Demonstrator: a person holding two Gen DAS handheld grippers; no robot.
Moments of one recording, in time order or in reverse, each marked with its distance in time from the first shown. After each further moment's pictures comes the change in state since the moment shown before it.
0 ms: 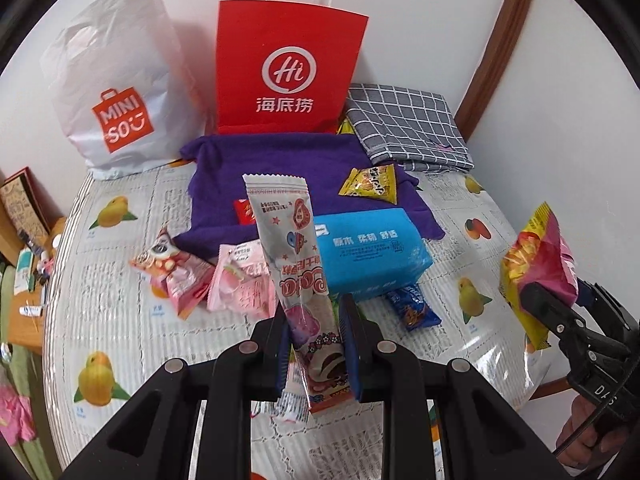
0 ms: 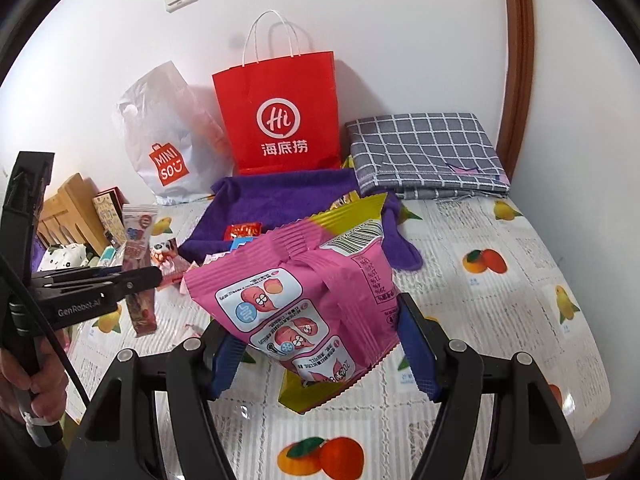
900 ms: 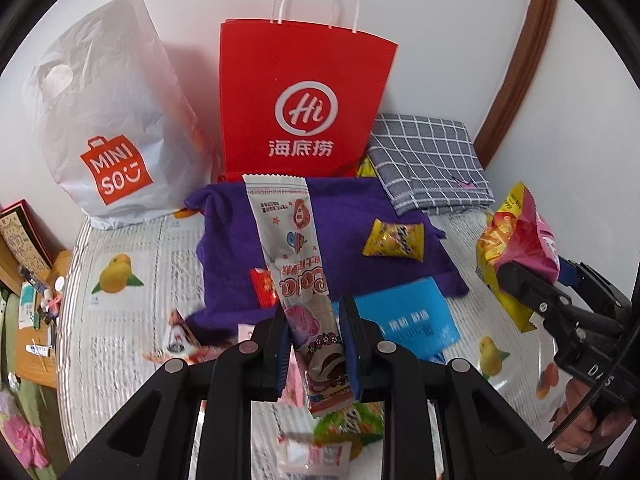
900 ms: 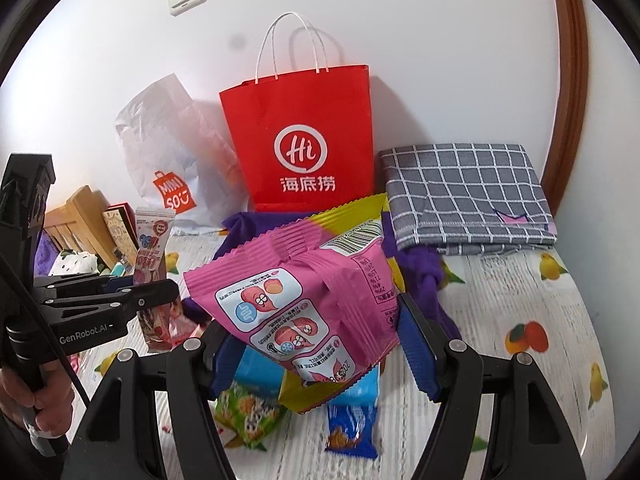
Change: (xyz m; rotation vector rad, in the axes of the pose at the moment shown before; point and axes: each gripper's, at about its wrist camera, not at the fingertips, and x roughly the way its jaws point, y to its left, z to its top) left arm 0.029 0.025 0.081 -0.003 -0.038 0.030; right arm 0.072 0.008 0.087 -0.037 -0.023 0.083
